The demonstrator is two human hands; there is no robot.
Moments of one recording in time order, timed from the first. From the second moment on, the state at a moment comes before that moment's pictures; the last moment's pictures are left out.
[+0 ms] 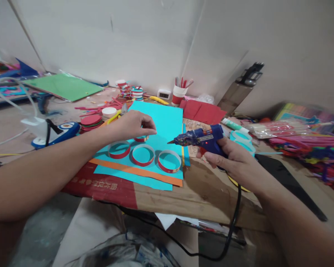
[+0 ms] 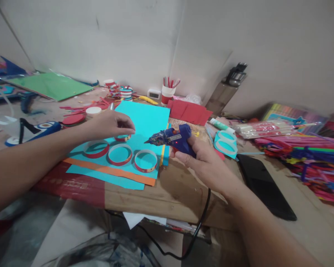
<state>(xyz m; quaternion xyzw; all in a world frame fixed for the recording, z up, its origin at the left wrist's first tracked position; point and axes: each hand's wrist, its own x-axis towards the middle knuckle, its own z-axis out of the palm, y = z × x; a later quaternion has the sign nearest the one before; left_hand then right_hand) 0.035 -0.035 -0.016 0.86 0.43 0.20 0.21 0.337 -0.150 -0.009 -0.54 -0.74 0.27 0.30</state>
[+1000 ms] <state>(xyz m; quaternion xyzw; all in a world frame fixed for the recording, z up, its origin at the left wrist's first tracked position) 0.070 -0.112 -0.032 0.92 0.37 0.14 0.06 0.356 -0.145 -0.007 -0.53 -0.73 0.27 0.34</state>
